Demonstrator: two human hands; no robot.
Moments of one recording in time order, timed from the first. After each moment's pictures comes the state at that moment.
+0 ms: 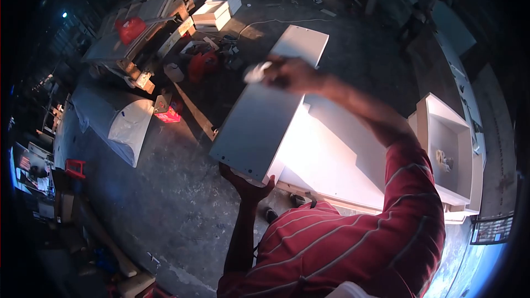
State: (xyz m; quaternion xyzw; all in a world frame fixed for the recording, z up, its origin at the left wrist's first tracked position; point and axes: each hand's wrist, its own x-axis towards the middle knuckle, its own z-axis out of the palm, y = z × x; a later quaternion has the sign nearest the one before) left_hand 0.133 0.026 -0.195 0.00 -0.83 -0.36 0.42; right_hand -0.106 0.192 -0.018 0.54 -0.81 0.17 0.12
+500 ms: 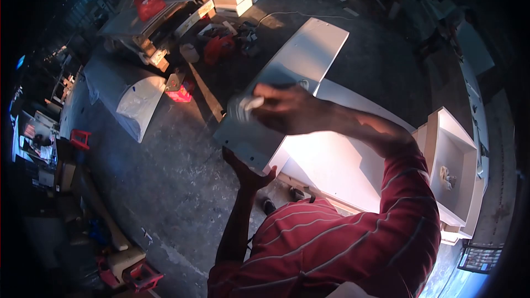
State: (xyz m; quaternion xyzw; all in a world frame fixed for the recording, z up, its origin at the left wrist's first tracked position) left_hand 0.134 0.020 -0.211 -0.01 -0.85 -0.31 0.42; right_hand -0.011 0.173 -0.001 0.64 -0.72 0.26 0.08
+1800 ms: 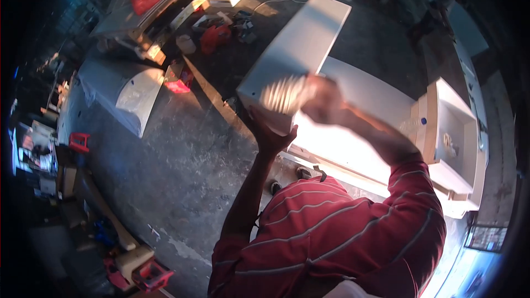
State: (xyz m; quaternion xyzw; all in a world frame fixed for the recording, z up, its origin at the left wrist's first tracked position) left_hand 0.127 0.028 -0.211 0.00 -0.83 -0.33 0.45; right_hand 0.055 0.183 -0.050 0.54 -0.68 0.42 0.25
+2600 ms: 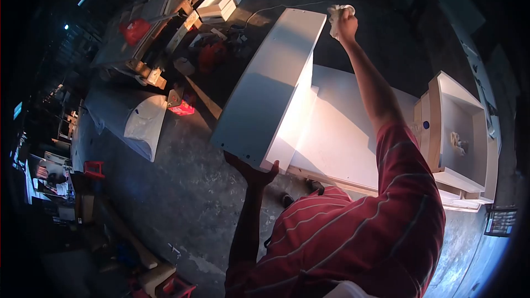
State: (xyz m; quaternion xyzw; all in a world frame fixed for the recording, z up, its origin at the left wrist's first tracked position) left_hand 0.129 0.014 -0.212 -0.03 -0.84 -0.34 0.43; right_hand -0.262 0.302 -0.089 0.02 -0.71 0.59 0.38
